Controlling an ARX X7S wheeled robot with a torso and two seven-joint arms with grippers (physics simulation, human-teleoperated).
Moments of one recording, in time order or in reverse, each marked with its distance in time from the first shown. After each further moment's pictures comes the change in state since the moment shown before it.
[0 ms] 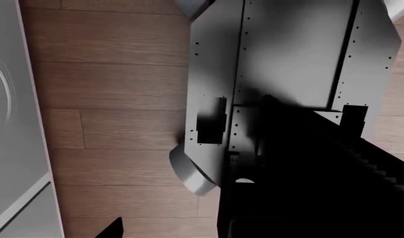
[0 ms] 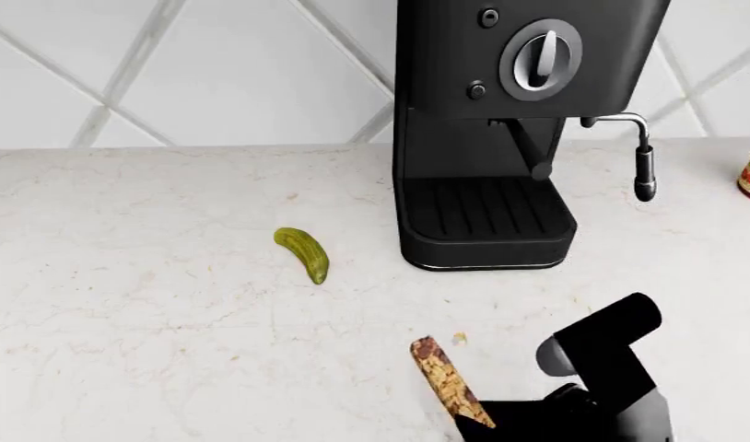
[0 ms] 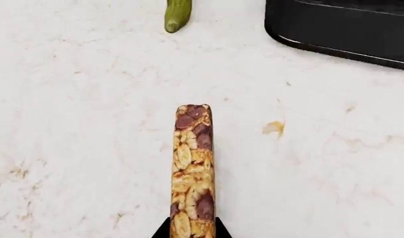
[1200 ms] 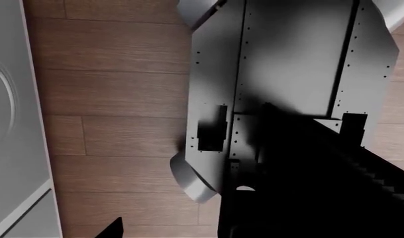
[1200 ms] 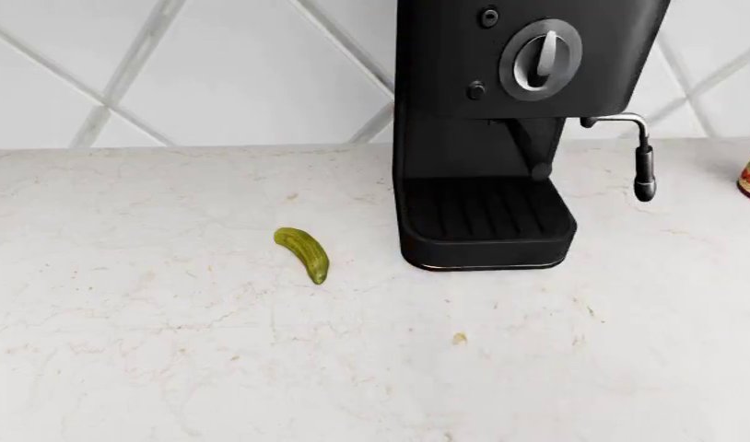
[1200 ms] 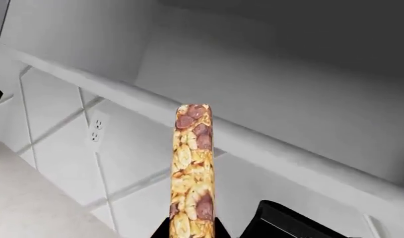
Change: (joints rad) left arm 0.004 0.001 -0.008 0.000 -0.001 0.032 0.000; right arm 1.289 -0.458 0.057 0.570 -0.101 0.366 -0.033
